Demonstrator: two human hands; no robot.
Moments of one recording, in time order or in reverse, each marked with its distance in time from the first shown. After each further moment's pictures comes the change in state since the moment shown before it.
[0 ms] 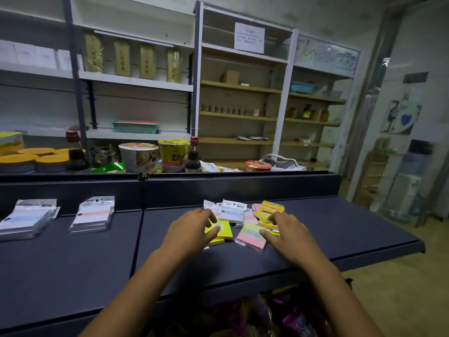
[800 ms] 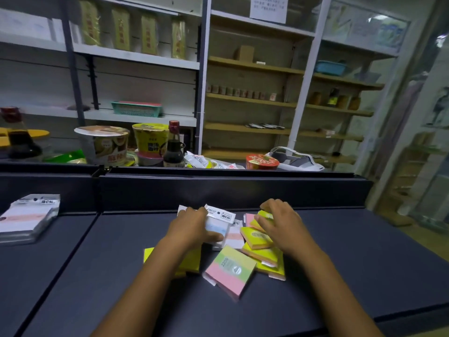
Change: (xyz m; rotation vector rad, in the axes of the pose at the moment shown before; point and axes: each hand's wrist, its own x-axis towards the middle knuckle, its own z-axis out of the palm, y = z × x) left_hand 0.151 0.007 0.109 0.016 -0.265 -0.376; right_hand 0.157 0.095 0.054 0.143 0.011 -0.137
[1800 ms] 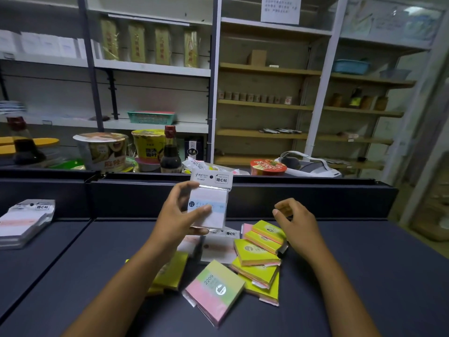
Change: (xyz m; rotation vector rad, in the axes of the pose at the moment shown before) left_hand 0.000 0.018 -0.006 -1.289 0.290 0.171; right_hand 0.037 0.058 0.006 0.452 0.119 0.103
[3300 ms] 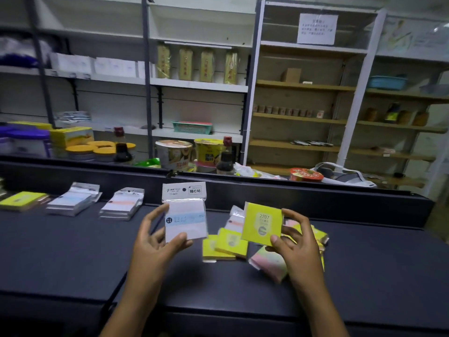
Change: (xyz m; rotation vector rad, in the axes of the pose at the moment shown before) left_hand -0.176 0.054 -0.125 -0.093 0.281 0.197; right_hand -0.154 -0.130 0.051 0.769 -0.027 -0.042
